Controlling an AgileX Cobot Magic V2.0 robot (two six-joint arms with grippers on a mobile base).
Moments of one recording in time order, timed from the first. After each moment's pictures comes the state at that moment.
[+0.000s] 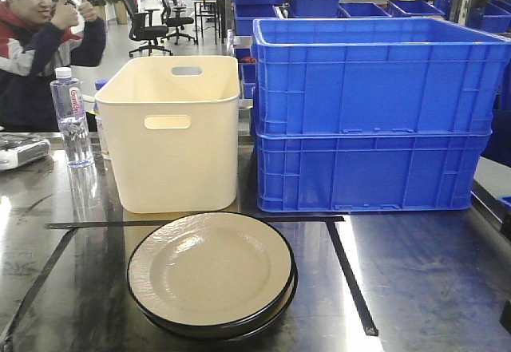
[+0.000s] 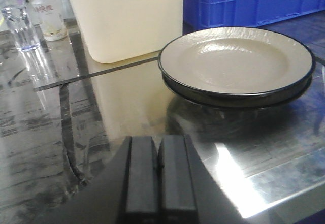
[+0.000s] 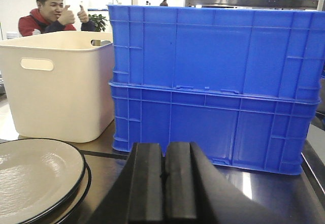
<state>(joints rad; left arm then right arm) 0.21 0.41 -0.42 -0.98 0.58 1.02 0.29 0.70 -0.61 1.43 -0.09 -1.44</state>
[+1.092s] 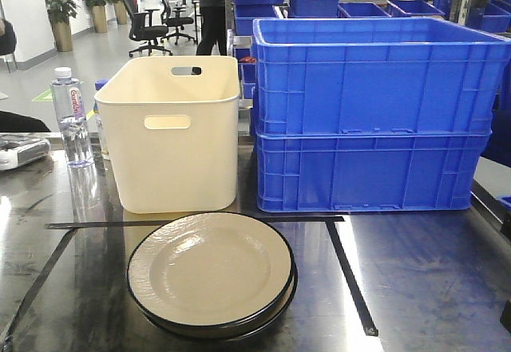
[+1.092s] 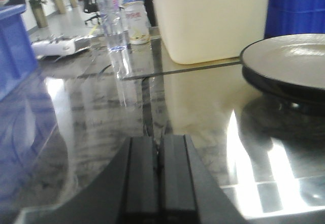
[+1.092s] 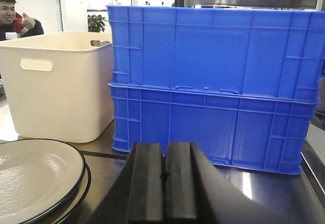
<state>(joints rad) 0.04 0.06 -0.20 -0.08 0.32 0.08 0.29 0.70 -0.61 1.44 -0.09 -1.44</state>
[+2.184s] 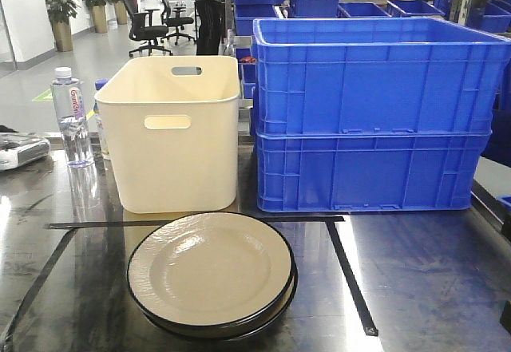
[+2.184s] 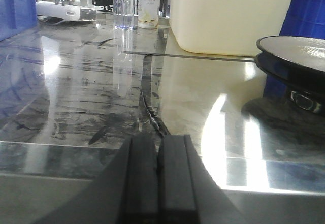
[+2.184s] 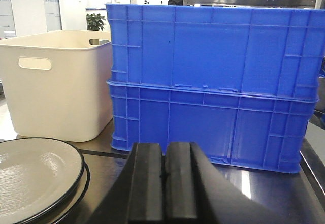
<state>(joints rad) 0.04 -0.01 0.03 0.00 0.14 -0.17 0.29 0.70 -0.61 1.44 -0.09 -1.44</state>
